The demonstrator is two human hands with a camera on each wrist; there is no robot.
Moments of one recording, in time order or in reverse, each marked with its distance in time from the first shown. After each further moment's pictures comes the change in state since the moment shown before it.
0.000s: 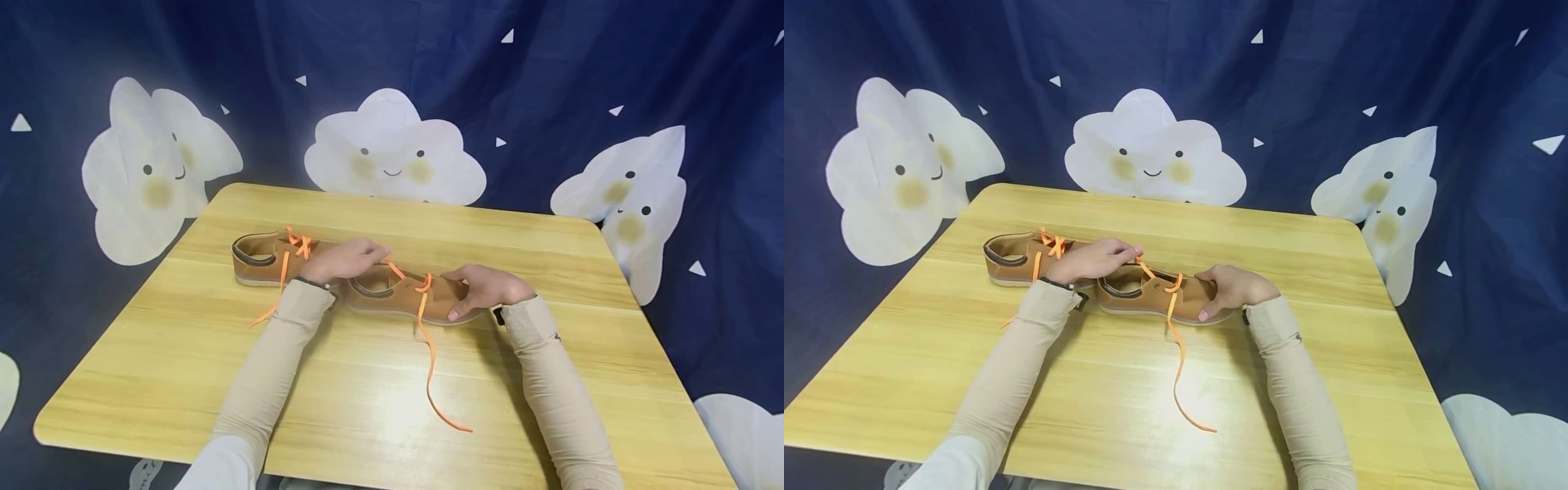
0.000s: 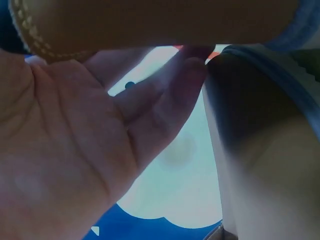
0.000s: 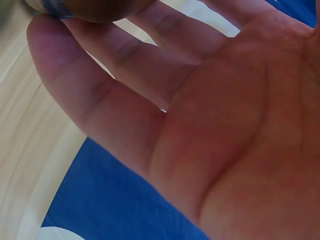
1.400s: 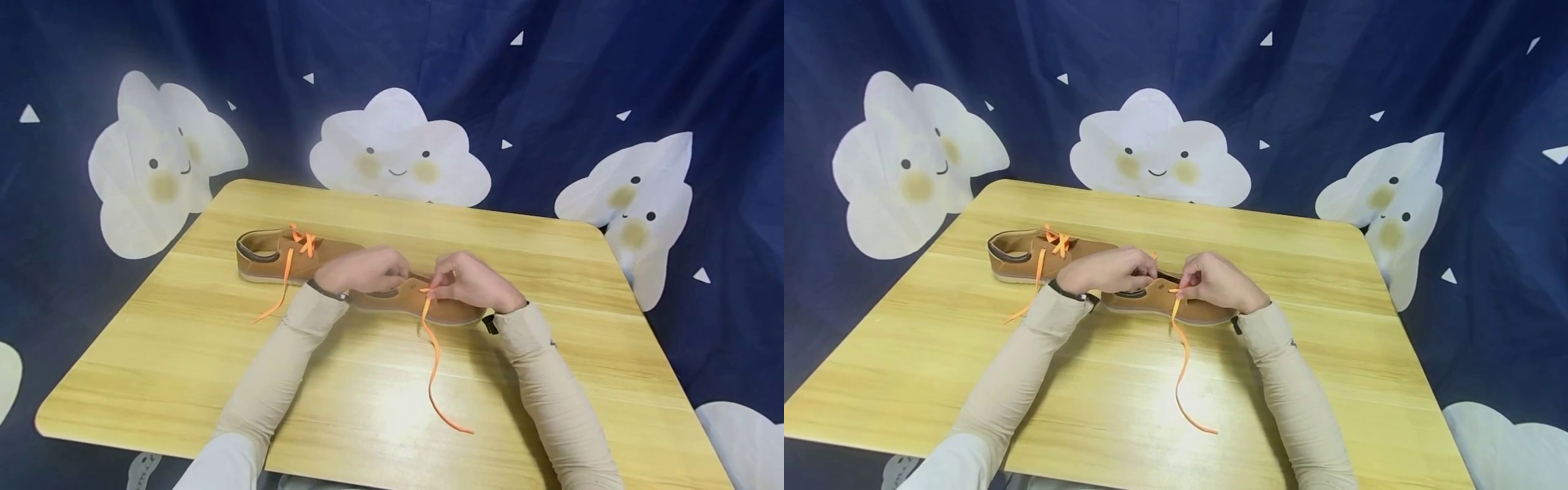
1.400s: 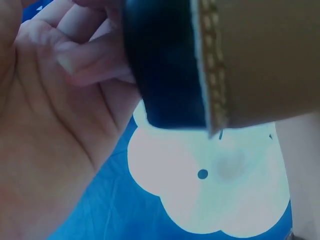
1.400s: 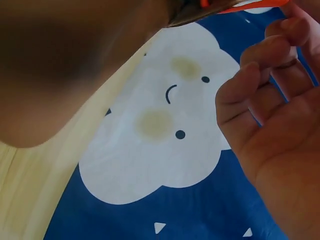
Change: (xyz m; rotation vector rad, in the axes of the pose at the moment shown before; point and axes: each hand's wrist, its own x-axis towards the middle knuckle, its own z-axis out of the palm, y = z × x) left_hand -0.004 0.042 0.010 0.223 -0.119 0.352; right_hand 0.009 -0.034 0.009 0.030 0.338 -0.302
